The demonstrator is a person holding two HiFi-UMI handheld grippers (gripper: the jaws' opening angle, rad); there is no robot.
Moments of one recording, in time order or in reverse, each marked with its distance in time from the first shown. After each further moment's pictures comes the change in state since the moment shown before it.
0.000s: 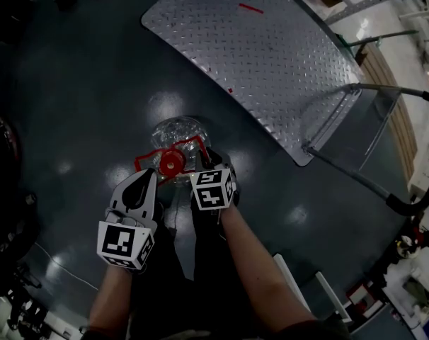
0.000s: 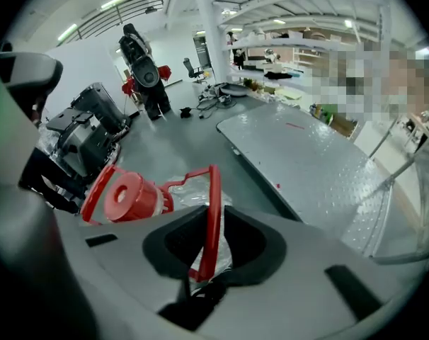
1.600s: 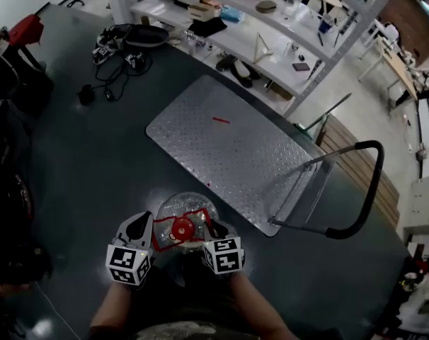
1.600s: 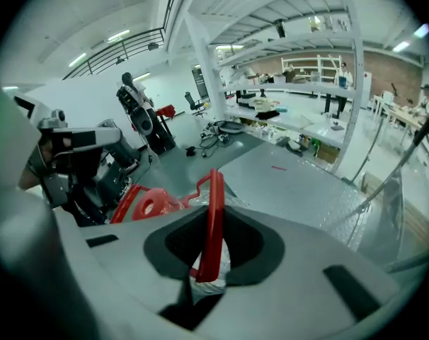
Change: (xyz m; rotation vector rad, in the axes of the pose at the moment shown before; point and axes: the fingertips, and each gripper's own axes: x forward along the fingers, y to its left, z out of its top) left arm -0.073 -0.045 0.160 0.081 -0.165 0.036; right arm -0.244 -0.036 0.108 0.056 -0.223 0.038
